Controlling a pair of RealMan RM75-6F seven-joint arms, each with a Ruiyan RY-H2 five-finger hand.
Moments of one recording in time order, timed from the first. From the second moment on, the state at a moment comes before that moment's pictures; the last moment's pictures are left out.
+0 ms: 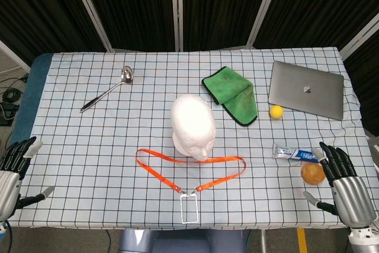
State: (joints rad) left arm -0.02 -1.03 0.03 -1.83 1.70 1.61 -0.02; right arm 0.01 -1.03 0.00 -1.78 -1.74 1.62 0.04
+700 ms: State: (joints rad) left arm -0.05 -1.06 0.00 -1.81 1.63 1.55 0.02; right arm 0.20 -1.03 0.03 -1.81 -1.57 1.22 0.09
